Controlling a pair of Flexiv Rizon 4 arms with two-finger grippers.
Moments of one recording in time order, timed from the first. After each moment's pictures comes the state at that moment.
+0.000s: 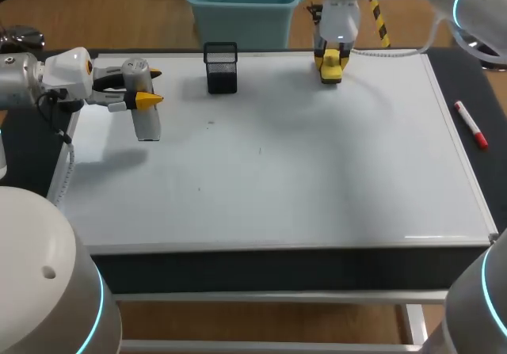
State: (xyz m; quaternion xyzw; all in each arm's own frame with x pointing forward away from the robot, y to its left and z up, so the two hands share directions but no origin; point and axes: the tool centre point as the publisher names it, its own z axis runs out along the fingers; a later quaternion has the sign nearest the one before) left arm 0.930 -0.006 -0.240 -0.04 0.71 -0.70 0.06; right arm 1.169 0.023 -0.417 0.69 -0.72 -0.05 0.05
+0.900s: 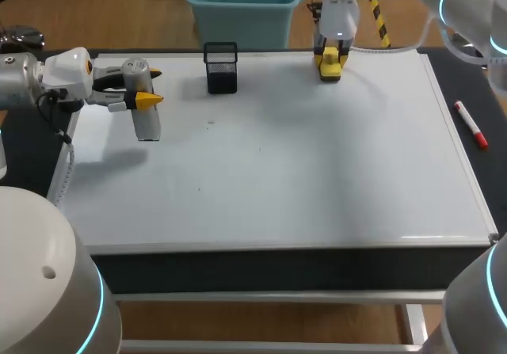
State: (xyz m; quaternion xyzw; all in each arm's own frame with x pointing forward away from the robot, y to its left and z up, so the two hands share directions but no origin) left arm 0.930 -0.006 -0.240 -0.04 0.71 -0.70 0.06; right arm 1.189 0.020 -0.426 0.69 -0.72 -0.05 0.05
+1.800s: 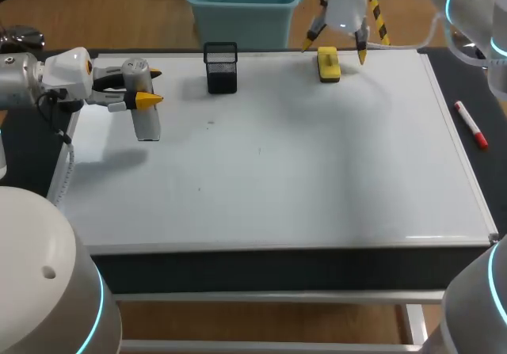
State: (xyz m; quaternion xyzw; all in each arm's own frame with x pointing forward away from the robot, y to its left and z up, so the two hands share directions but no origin) left arm 0.930 -0.006 -0.240 -0.04 0.71 -0.70 0.06; right arm 1.197 0.010 -0.410 0.60 -0.79 -0.10 0.02
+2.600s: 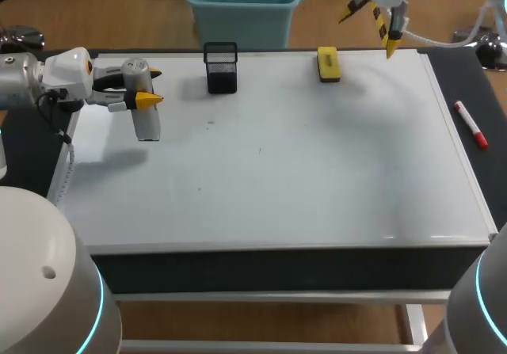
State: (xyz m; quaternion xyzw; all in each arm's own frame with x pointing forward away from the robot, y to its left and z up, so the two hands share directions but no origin) left arm 0.930 -0.006 -0.240 -0.04 0.71 -0.70 0.06; right arm 1.176 -0.047 -0.336 0.35 -0.92 -0.20 0.00
